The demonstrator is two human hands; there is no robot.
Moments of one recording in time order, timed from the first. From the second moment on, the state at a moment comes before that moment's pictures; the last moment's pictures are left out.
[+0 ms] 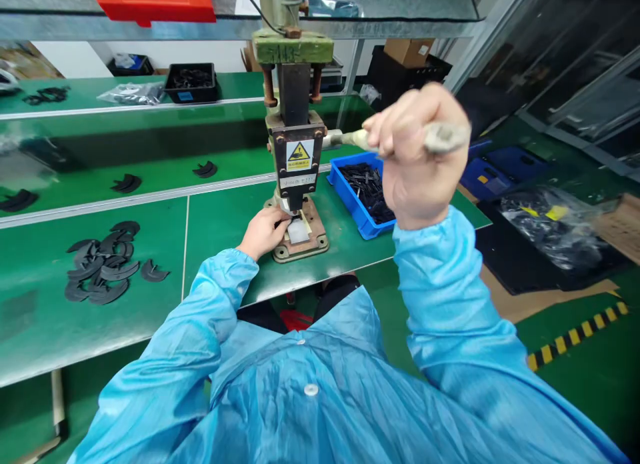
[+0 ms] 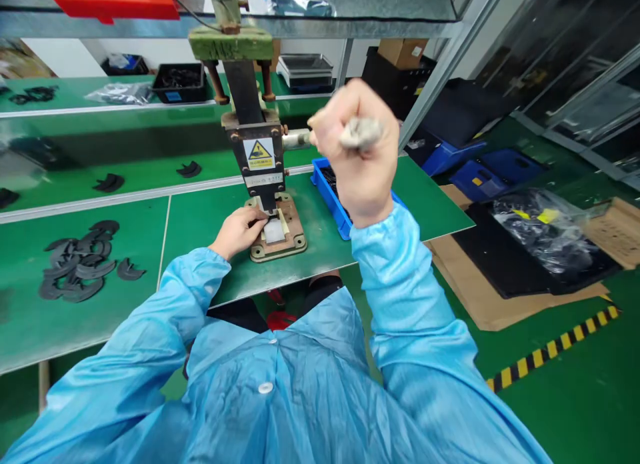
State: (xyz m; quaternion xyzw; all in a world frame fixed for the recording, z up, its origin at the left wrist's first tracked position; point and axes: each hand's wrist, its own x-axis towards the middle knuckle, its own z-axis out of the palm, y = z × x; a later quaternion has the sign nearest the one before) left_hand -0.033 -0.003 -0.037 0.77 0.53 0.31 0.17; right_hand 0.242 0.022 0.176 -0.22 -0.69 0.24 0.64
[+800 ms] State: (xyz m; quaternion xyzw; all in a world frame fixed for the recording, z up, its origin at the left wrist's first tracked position) left_hand -0.257 -0.181 -0.012 0.55 0.82 0.14 0.00; right_hand 0.232 -0.012 0.047 -0.25 -0.59 0.13 0.76
